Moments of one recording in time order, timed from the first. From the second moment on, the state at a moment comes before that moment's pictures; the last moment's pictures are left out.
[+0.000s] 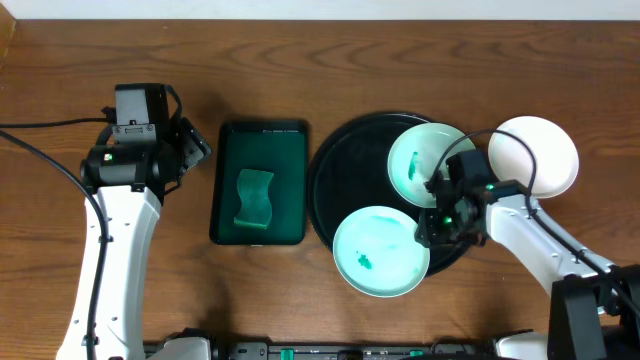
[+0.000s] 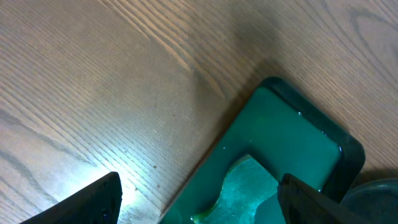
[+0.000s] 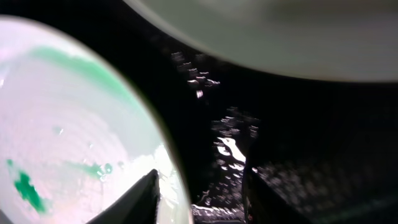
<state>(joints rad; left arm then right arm) 0.06 1.35 1.23 -0.93 -0.14 -0.57 0.23 1.55 0.77 -0.70 -0.30 0.18</state>
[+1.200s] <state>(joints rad) 0.06 1.35 1.23 -0.93 -0.14 -0.57 0.28 1.53 0.79 -0.49 0.14 0.43</state>
